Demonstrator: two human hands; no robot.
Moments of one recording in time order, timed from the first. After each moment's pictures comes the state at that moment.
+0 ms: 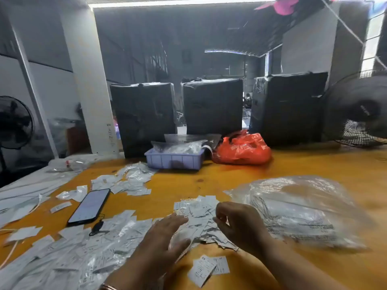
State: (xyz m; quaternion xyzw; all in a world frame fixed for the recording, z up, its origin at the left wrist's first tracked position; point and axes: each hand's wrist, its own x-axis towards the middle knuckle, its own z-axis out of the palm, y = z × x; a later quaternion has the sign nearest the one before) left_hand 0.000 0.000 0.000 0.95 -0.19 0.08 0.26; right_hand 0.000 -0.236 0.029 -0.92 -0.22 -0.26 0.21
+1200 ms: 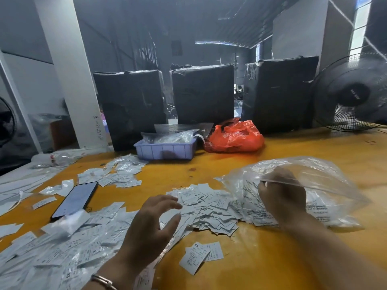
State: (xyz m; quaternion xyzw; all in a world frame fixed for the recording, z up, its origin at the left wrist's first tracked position) left_hand -0.003 -0.017 0.012 0.90 -0.22 0.22 0.32; right_hand 0.013 -0.305 0.034 -0.90 0.14 -0.35 0.20
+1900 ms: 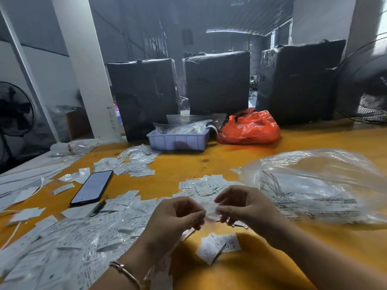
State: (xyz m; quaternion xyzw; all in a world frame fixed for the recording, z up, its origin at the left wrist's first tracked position) left_hand -0.016 -0.026 0.020 0.77 -0.17 0.02 0.62; right_hand -0.015 -0.229 0.027 -0.78 -0.18 0.00 0.61
